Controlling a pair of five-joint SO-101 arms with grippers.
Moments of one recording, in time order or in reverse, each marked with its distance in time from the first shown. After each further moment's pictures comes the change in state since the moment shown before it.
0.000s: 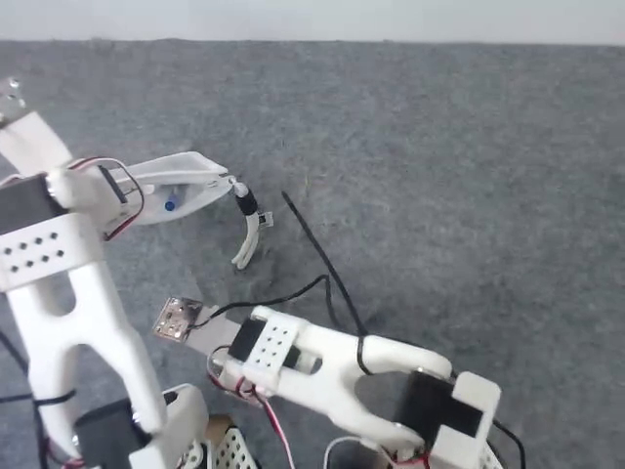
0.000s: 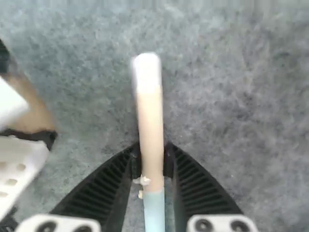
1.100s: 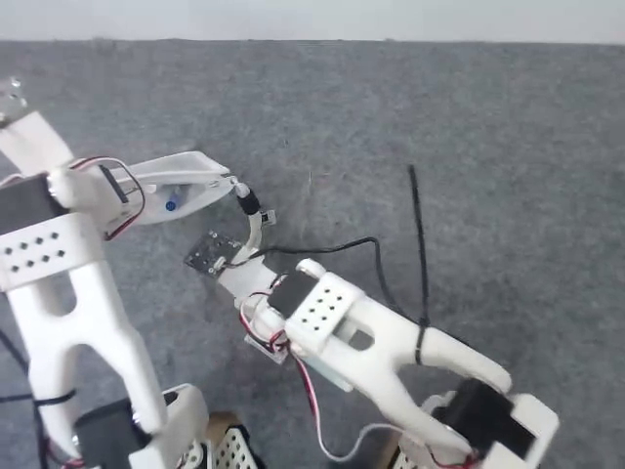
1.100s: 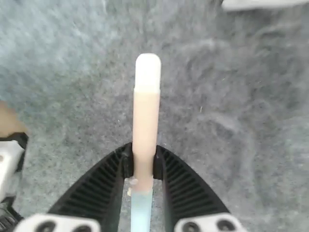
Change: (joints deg) left arm 0.2 0.0 0.0 0.0 0.0; right arm 11.3 -17.7 0.3 7.5 0.0
